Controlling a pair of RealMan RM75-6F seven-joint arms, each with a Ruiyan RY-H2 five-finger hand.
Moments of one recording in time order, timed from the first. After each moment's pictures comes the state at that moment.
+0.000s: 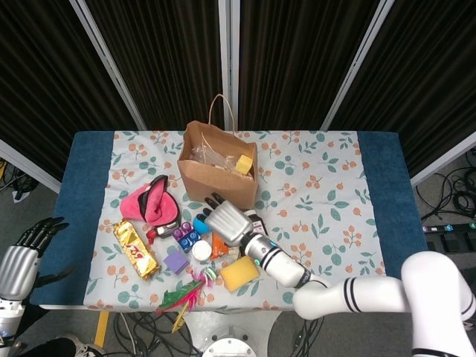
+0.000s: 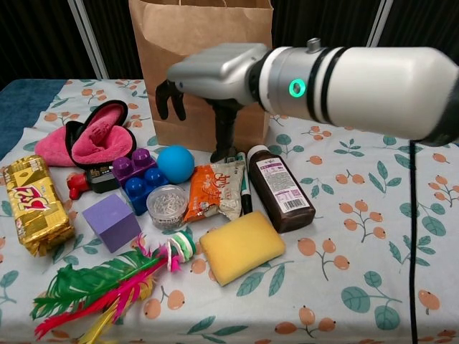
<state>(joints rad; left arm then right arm) -0.09 -1.29 0.01 -1.26 1.66 1.68 -0.37 1.16 -1.61 0.22 -1.63 -0.83 0.81 -0.79</state>
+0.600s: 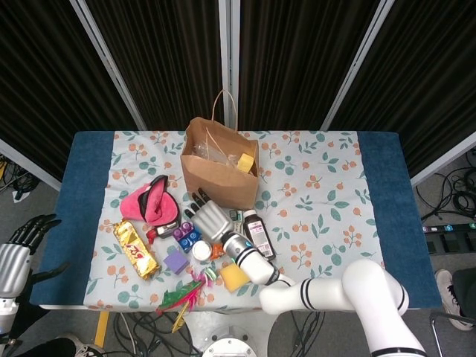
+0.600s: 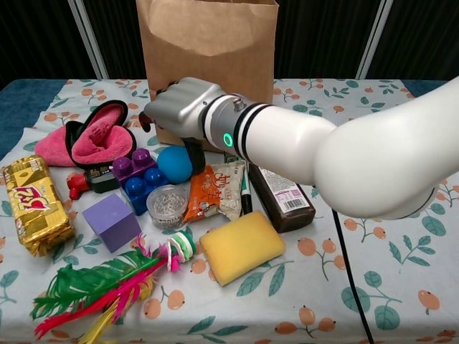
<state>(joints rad) -0.09 -1.30 -0.01 -1.20 1.64 1.68 -0.43 1.27 -1.90 0.17 -1.28 -0.74 0.89 -0.92</state>
